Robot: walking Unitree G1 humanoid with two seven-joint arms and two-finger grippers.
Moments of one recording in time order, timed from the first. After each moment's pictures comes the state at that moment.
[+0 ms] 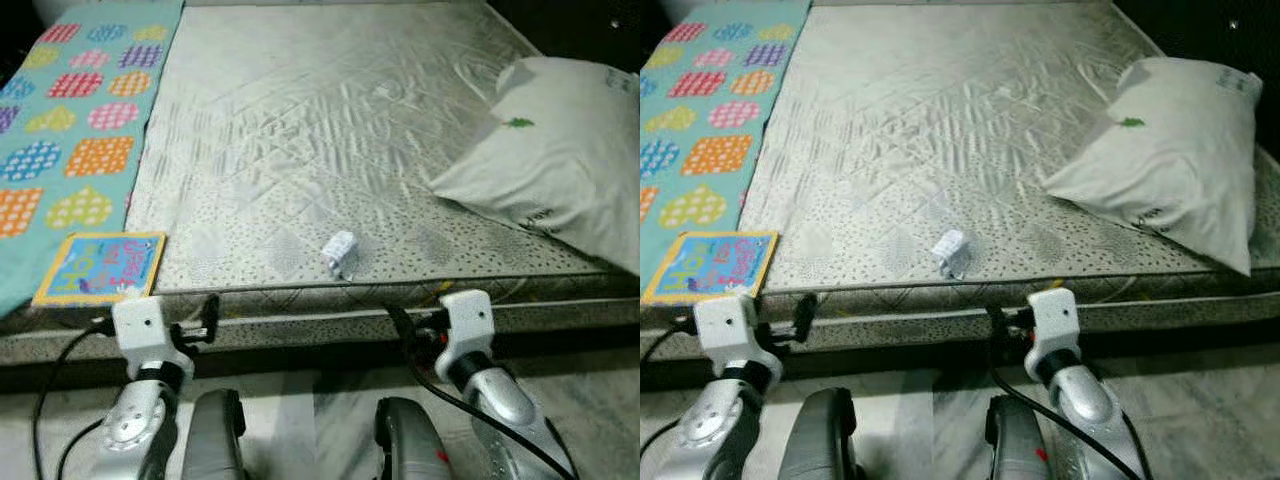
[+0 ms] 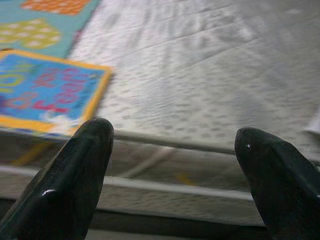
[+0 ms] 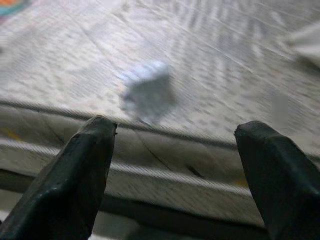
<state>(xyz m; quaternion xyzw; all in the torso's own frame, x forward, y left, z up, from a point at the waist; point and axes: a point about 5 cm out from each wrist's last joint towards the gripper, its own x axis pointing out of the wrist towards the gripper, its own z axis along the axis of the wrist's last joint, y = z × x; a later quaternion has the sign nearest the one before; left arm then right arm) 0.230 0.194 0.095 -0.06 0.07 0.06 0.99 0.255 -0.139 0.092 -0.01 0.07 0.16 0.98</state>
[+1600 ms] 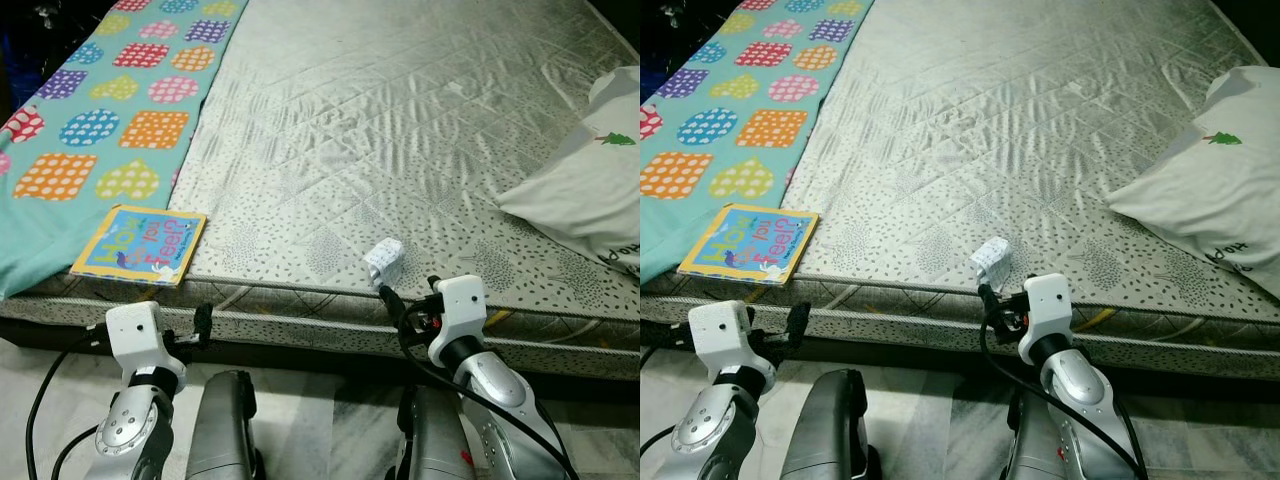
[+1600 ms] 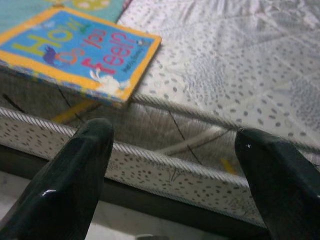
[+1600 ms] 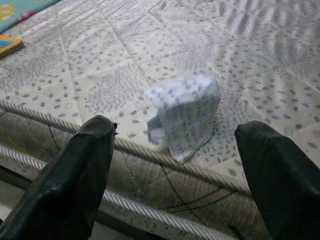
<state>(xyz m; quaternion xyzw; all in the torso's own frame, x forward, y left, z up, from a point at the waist) 0.228 0.191 0.090 -0.08 0.09 0.05 0.99 0.271 -0.147 0.101 -0.01 0.05 0.15 0.99</state>
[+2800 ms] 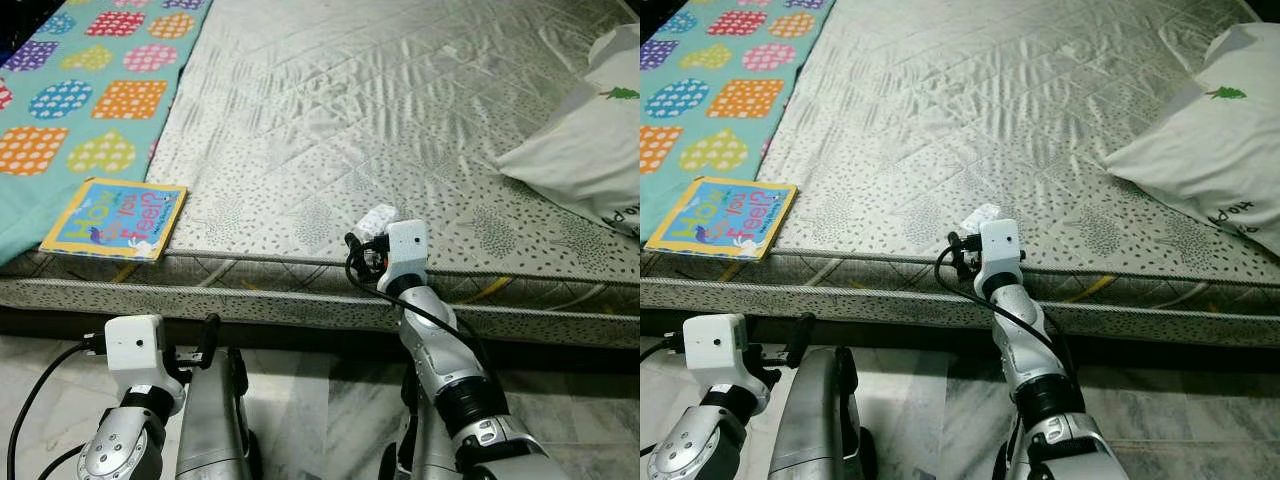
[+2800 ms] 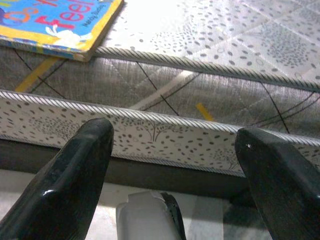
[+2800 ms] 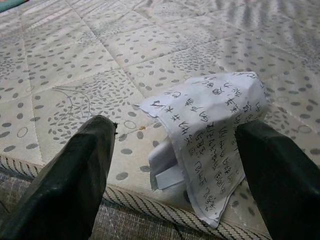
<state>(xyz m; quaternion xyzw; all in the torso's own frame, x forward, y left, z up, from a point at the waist) 0.203 0.184 0.104 -0.06 0.10 0.00 0.99 0.349 -0.093 0.109 -0.01 0.01 0.11 0.99</state>
